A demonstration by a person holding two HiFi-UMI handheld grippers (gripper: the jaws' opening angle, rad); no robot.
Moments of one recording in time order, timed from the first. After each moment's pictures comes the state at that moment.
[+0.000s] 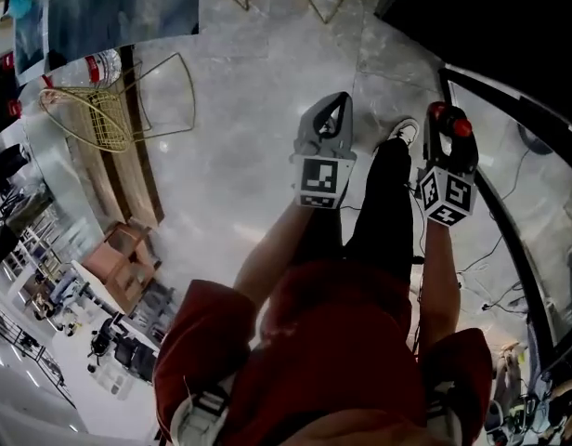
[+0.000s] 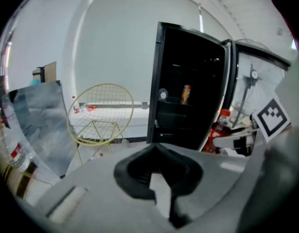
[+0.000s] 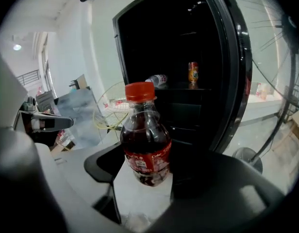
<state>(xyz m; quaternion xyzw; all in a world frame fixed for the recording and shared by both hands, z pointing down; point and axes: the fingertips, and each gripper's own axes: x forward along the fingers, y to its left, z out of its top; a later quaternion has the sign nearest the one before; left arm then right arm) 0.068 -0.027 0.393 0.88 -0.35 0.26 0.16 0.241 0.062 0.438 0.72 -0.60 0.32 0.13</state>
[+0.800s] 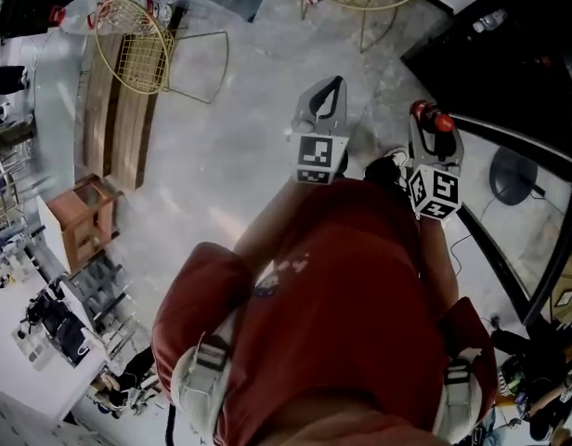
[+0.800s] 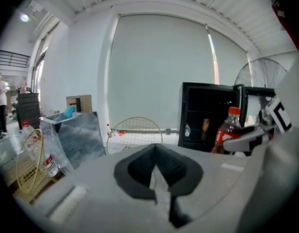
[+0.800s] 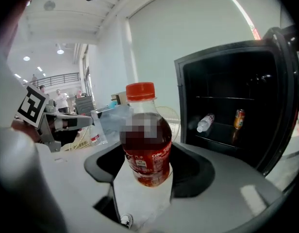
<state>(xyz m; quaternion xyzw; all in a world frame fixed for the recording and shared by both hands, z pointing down) -0.078 -0.021 0.168 0.85 -0.49 0.17 0.10 0.092 0.039 0.205 0.61 -0.75 0.22 0.12</state>
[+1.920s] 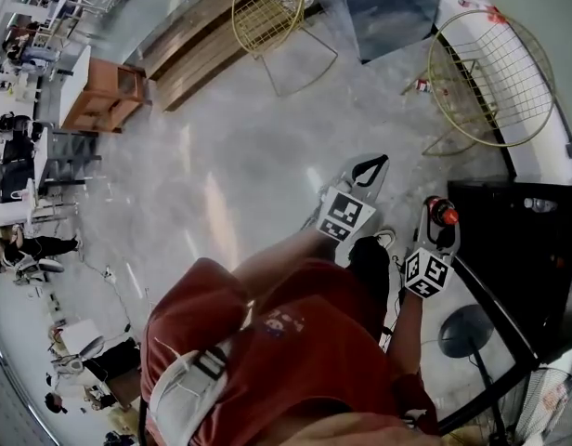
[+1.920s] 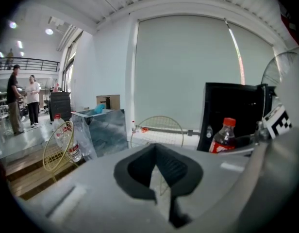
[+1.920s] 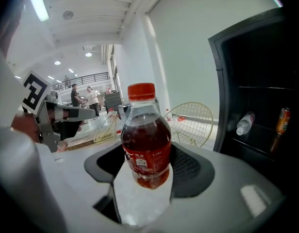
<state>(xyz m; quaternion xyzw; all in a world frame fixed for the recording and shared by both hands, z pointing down) -0.143 -0.001 0.177 0.76 -0.62 0.15 0.12 0.021 0.005 0.241 0.46 -0.85 0.21 0.14</state>
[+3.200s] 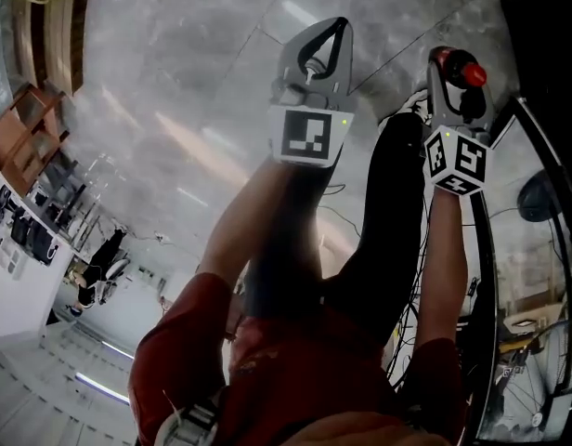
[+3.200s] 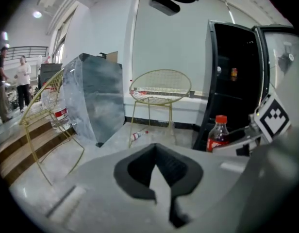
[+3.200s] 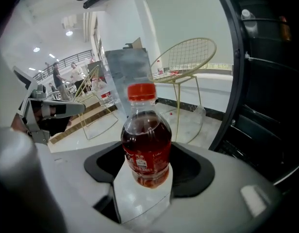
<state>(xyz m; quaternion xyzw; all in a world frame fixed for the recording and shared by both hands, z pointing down) -0.223 -0.014 0.617 0.78 -0.57 0.21 0.17 -0.053 0.002 0.686 0.48 -0.79 0.29 0.24</state>
